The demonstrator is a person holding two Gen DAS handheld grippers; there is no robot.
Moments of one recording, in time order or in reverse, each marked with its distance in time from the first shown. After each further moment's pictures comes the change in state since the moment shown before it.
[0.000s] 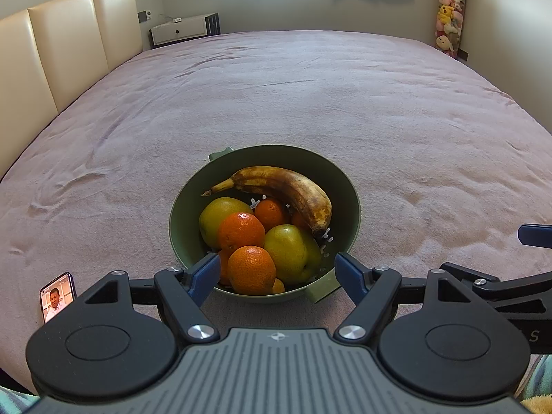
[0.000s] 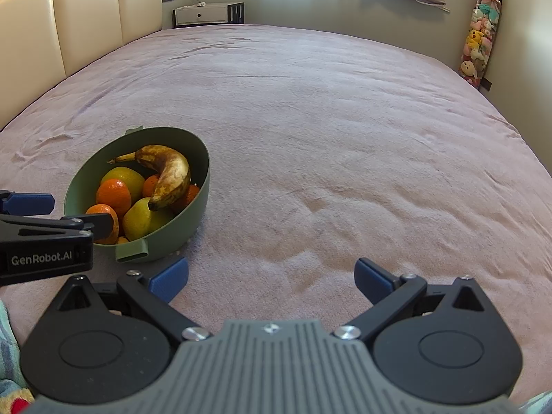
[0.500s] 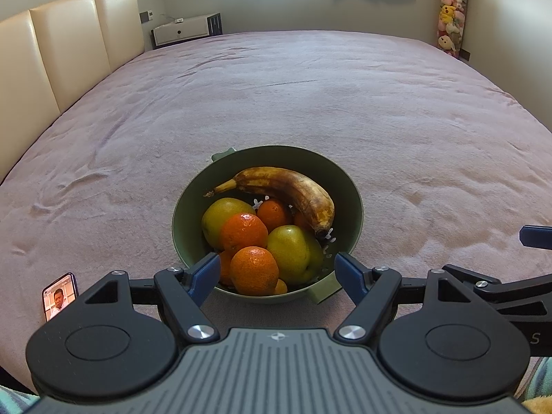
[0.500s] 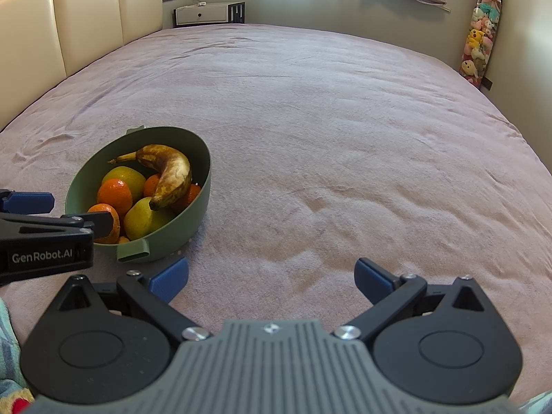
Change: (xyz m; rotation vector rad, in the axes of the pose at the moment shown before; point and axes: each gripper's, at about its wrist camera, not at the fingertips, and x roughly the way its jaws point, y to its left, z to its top) left arm -0.003 0.001 0.002 0.001 -0.003 0.009; right arm 0.000 0.001 0.000 -0.001 0.002 0.002
